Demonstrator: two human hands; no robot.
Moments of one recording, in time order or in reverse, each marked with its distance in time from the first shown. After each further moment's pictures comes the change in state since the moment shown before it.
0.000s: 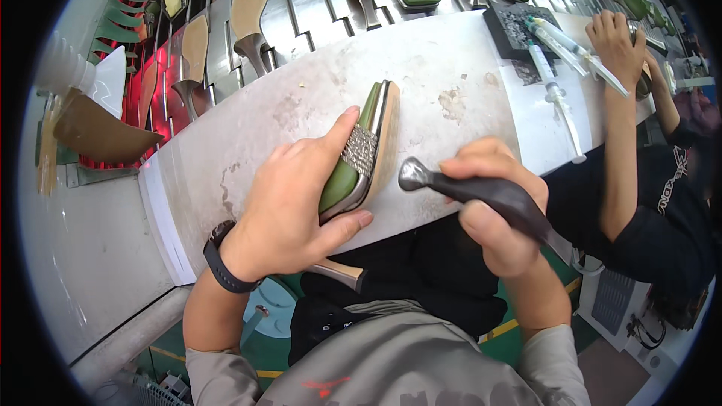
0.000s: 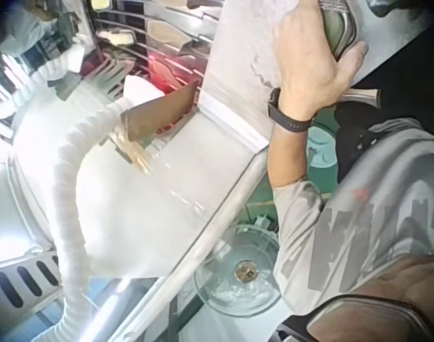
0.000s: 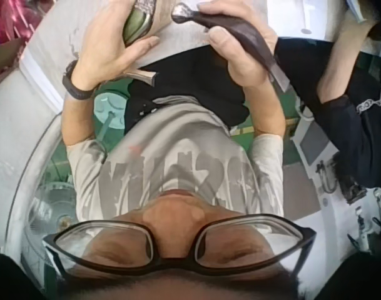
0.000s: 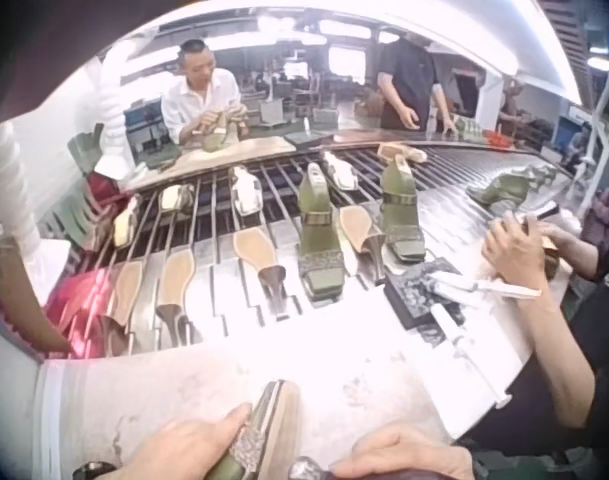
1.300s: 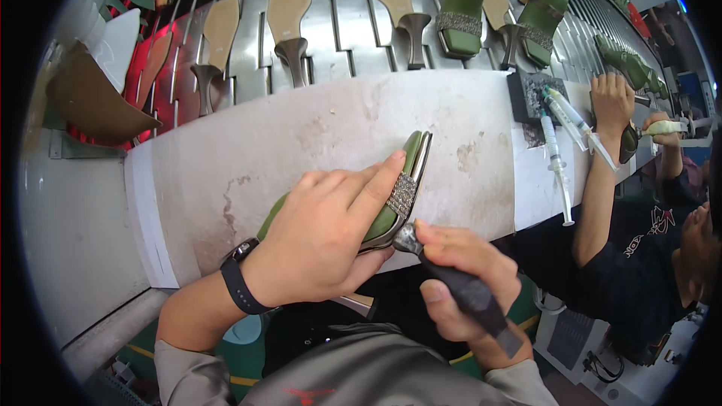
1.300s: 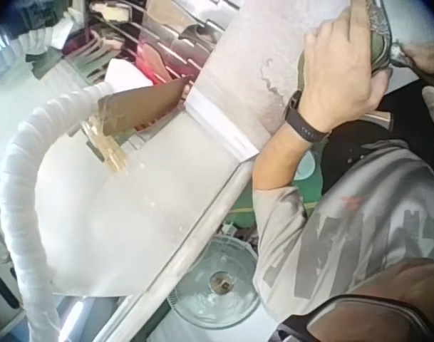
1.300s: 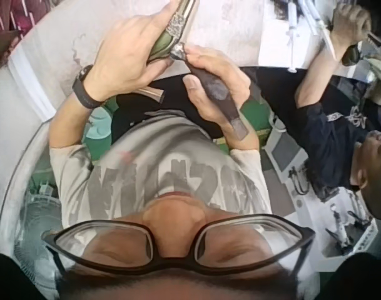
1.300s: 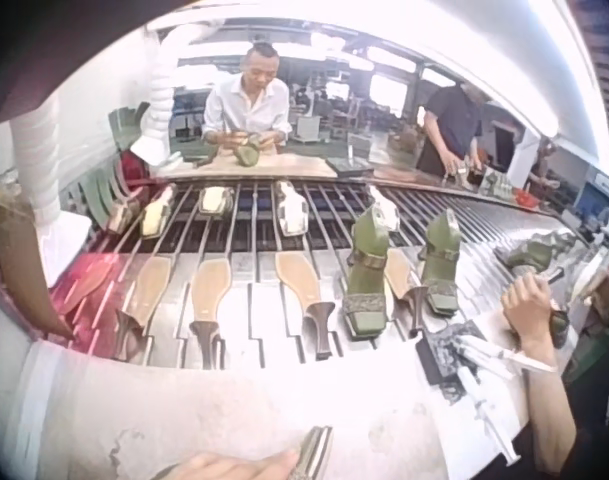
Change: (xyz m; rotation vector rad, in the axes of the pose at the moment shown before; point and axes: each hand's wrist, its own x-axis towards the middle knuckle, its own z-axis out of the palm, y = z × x) left_hand -0.009 -0.013 0.001 0.006 0.145 0.133; right_hand 0.005 -0.025 0.060 -0.290 -0.056 -0.153
